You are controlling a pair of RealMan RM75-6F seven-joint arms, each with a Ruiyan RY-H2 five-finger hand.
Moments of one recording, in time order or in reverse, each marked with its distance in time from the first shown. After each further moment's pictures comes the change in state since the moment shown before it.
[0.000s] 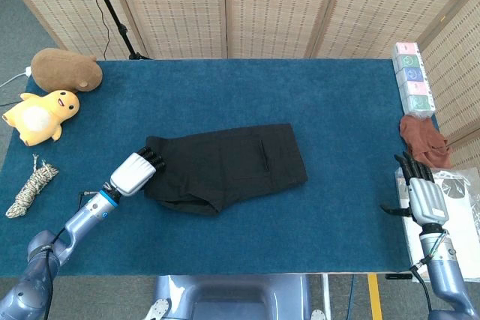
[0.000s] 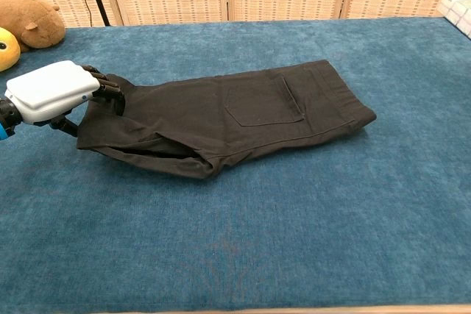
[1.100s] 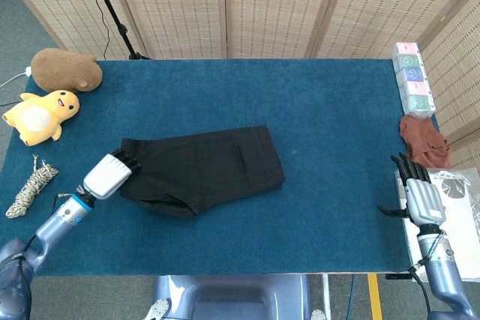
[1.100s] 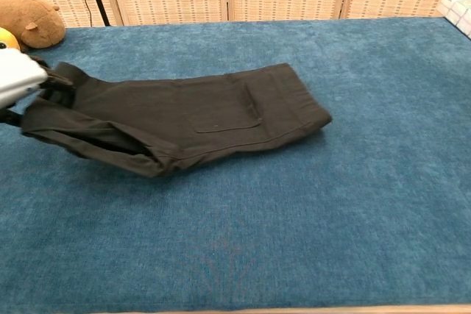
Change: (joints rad) left arm 0.098 0.100 0.011 0.018 0.003 0.118 -0.008; right arm 0.002 -0.002 -0.007 -0.009 -0.010 -0.002 -0.005
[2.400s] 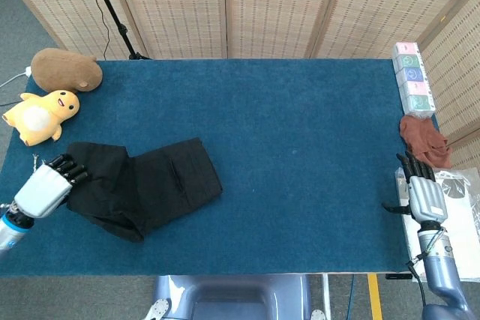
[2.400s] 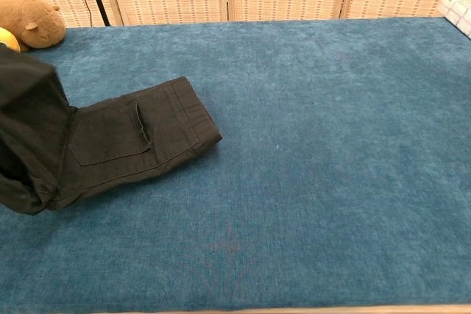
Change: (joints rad) left arm 0.122 0.211 -0.037 -0.089 -0.005 0.374 -0.086; right arm 0.008 -0.028 0.025 0.026 0.073 -0.009 -0.070
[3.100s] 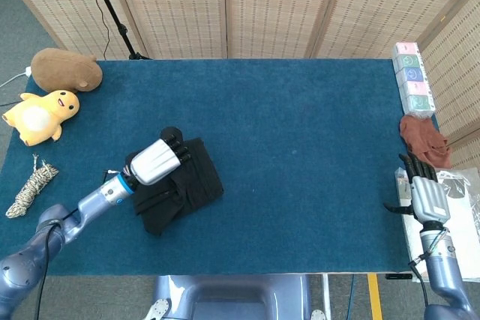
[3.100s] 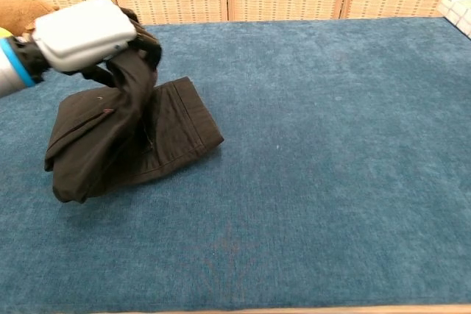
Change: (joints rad) left arm -0.413 -0.163 -0.030 -0.210 0.067 -0.401 0.305; right arm -0.002 0.009 0.004 0.003 0.008 -0.013 0.024
